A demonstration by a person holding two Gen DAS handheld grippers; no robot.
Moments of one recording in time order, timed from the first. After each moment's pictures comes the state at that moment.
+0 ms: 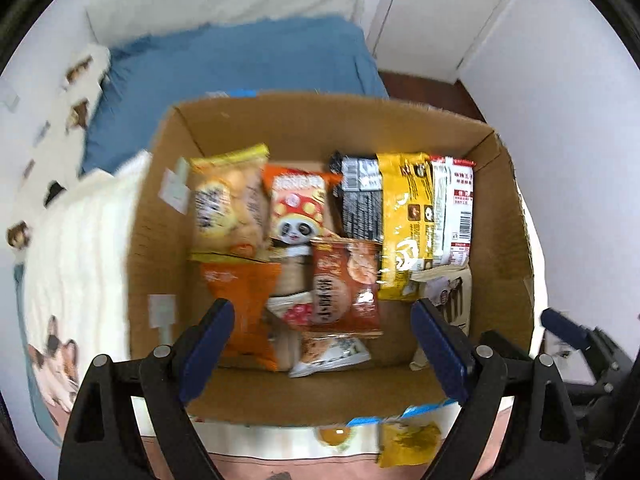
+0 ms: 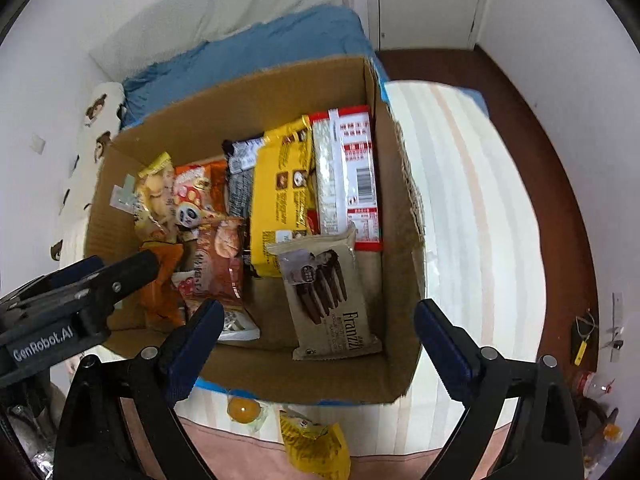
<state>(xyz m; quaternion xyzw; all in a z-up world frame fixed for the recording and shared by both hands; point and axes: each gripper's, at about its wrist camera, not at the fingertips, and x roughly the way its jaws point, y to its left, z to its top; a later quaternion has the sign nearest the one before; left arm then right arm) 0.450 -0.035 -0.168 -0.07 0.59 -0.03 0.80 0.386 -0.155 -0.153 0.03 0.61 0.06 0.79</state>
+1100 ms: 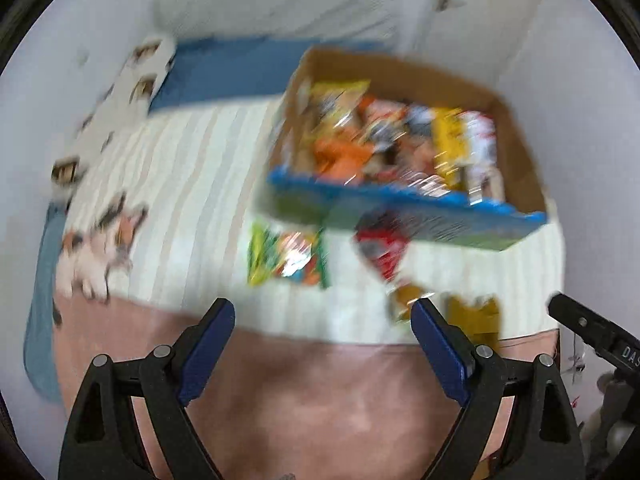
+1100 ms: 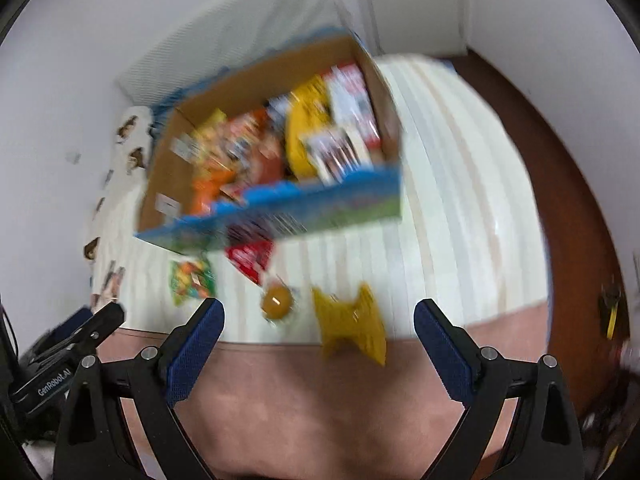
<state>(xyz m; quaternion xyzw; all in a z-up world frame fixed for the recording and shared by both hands) 0.265 0.037 -0.181 -0.10 0.56 0.04 0.82 0.214 -0.180 -0.155 0.11 0.59 0.06 0.80</state>
